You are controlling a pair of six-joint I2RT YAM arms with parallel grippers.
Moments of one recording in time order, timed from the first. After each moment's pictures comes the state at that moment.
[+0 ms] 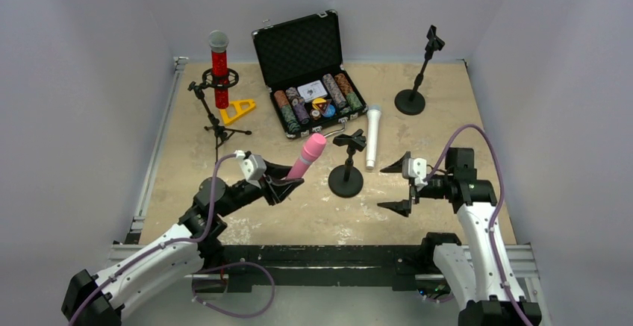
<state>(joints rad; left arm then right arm) -0.73 0.57 0.25 0.45 0.31 -0.20 -0.05 0.74 0.64 -0.88 -1.28 -1.14</state>
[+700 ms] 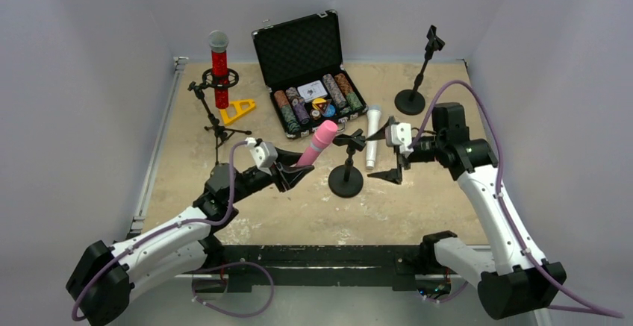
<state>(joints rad) -0.73 0.84 0.32 0.65 0.35 -0.17 0.20 0.99 1.01 -0.87 -1.13 -1.09</state>
